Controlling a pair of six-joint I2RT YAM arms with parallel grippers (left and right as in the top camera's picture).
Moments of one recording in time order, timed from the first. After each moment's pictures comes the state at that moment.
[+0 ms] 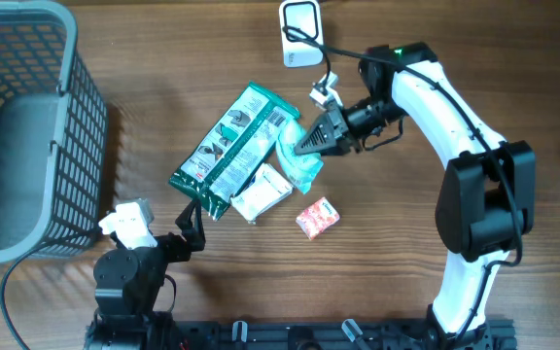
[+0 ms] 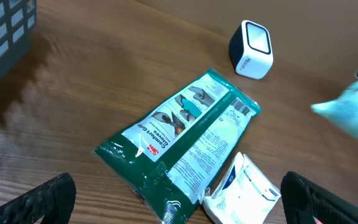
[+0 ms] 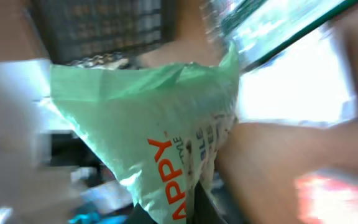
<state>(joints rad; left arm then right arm) -0.05 0.13 0.24 -0.49 0.09 -0.38 0.27 2.08 1.68 -1.34 -1.09 -0.17</state>
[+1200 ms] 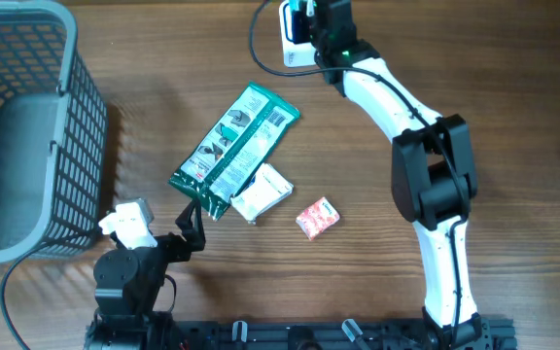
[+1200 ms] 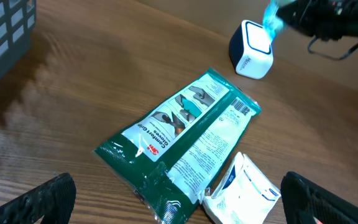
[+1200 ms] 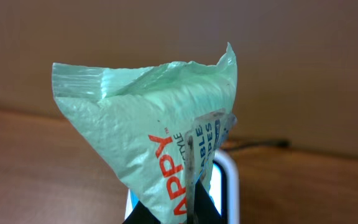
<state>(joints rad) -0.05 0.13 0.24 -0.49 0.09 -0.38 0.39 2.37 1.94 0.02 0.16 0.13</state>
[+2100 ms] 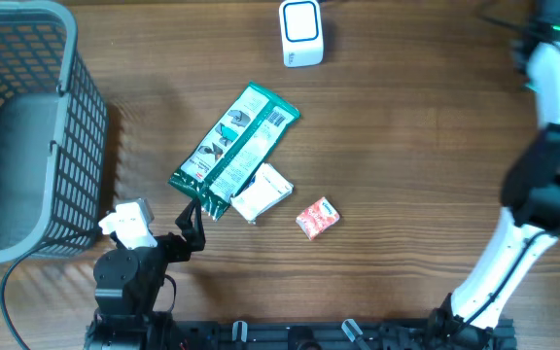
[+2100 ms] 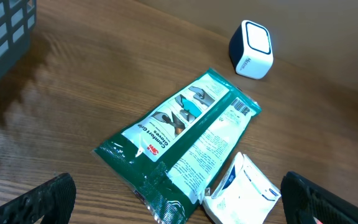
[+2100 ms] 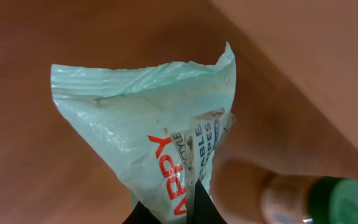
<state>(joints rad) -0.05 0.13 0.24 -0.49 0.09 -0.38 -0.36 2.28 1.98 -0.76 0.63 0.26</state>
